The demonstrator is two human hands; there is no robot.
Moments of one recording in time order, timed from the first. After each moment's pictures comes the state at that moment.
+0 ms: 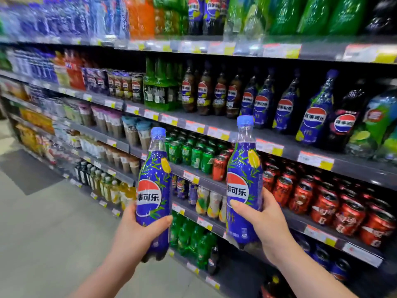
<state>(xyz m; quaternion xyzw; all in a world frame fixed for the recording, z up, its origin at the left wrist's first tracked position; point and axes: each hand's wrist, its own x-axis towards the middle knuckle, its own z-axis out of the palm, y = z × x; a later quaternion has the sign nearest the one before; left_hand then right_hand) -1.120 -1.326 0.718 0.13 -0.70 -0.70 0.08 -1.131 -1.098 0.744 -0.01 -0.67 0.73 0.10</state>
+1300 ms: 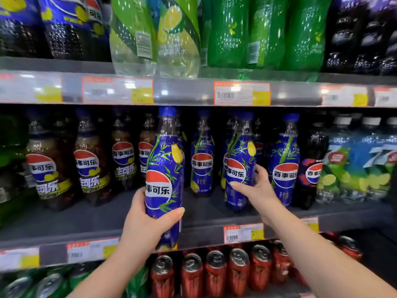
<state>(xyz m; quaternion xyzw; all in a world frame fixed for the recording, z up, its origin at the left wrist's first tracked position) -1.543 -1.181 0.815 -0.24 -0.66 -0.71 -0.06 -1.457 -0.948 0.821 -0.21 -0.68 0.60 0.37</state>
